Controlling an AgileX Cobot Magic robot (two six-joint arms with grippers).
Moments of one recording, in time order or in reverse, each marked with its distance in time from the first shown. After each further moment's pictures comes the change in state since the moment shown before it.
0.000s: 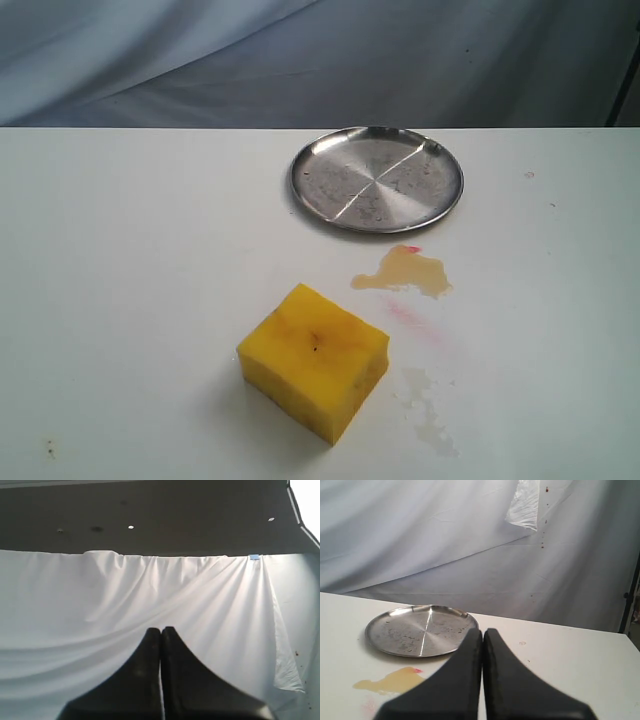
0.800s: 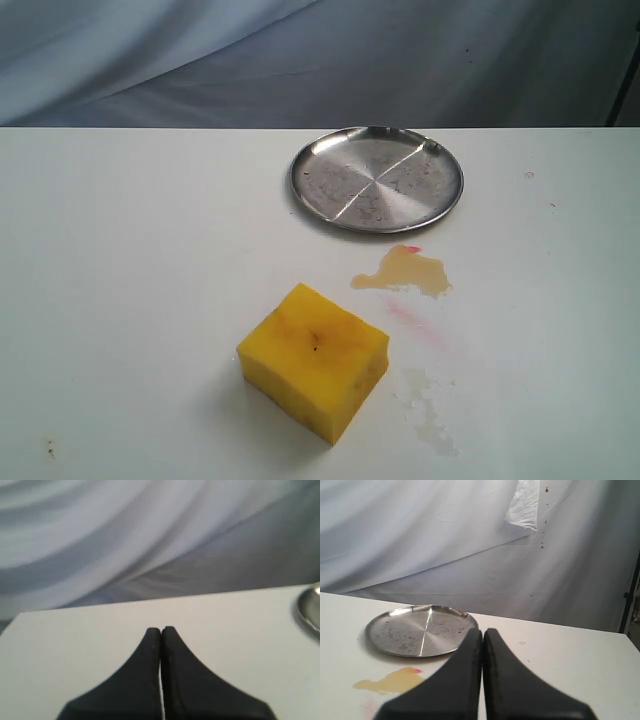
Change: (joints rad) left arm -0.146 0.655 -0.384 -0.205 0.607 0.377; right arm 0.000 0.000 0.000 0.000 0.000 0.000
